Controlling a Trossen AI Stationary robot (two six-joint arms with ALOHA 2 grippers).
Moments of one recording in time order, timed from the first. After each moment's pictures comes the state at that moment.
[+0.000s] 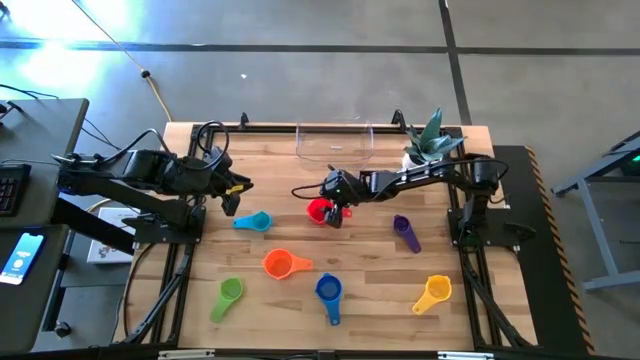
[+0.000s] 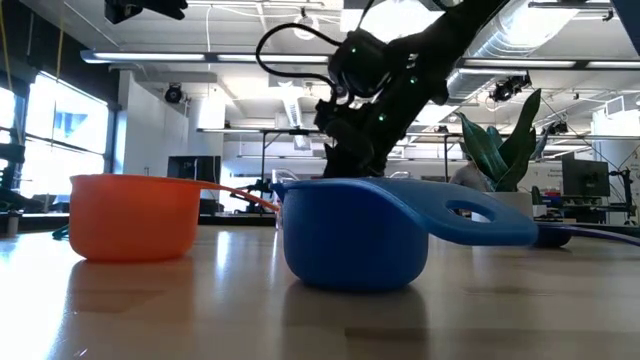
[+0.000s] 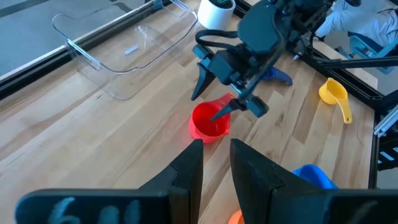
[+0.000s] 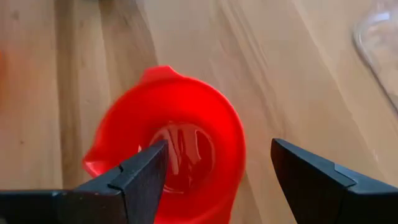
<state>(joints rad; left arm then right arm) -0.14 0.88 1.11 -0.93 -0.41 -0.68 -0.14 1.89 1.12 -0.12 0.02 0.13</state>
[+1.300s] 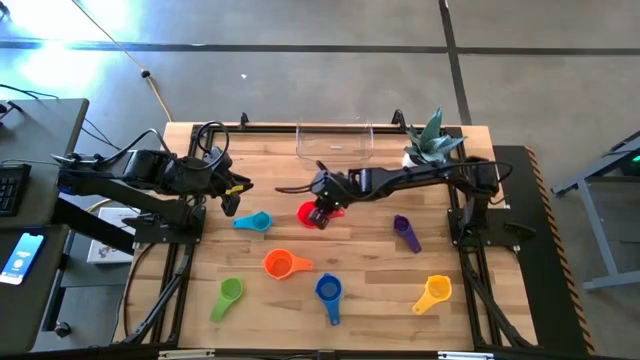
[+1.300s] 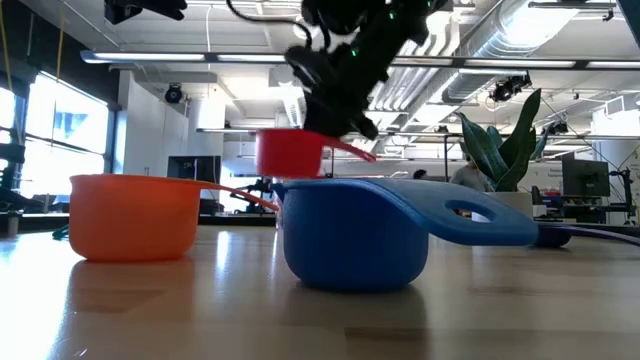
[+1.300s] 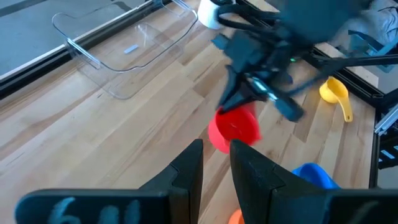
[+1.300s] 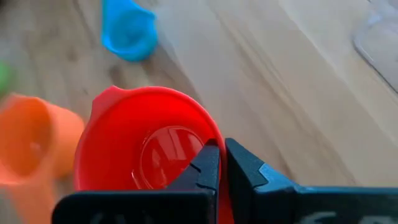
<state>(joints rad) -0.14 0.88 1.11 -0.93 -0.40 -0.68 -0.03 1.89 1.44 -0.45 0.07 0.46</state>
